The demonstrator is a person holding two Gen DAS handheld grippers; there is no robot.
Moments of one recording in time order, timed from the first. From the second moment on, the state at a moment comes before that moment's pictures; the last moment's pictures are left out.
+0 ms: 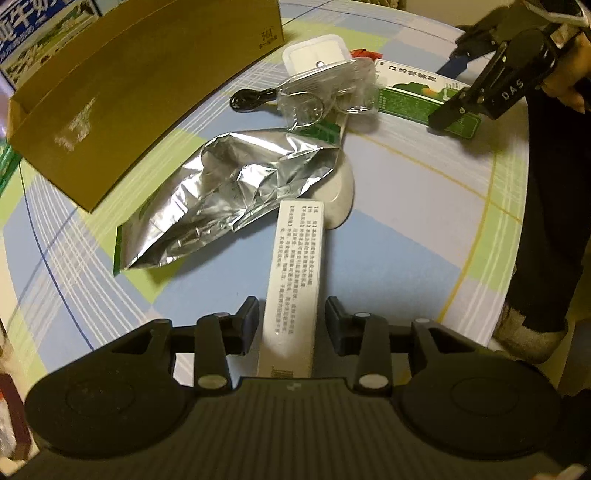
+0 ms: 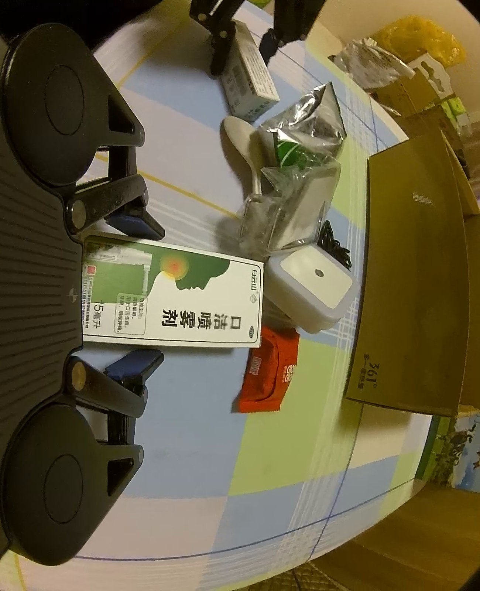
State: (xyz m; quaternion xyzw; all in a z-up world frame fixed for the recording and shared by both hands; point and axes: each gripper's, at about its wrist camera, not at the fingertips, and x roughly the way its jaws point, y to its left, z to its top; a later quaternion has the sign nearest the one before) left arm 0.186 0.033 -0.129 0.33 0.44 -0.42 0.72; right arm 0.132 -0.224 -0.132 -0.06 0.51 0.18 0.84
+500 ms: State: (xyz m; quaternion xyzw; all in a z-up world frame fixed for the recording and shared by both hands) left arm 0.183 0.034 -0.120 0.27 0.46 -0.40 0.75; right arm 0.129 -0.226 -0.127 -0.06 0.50 0.15 0.85
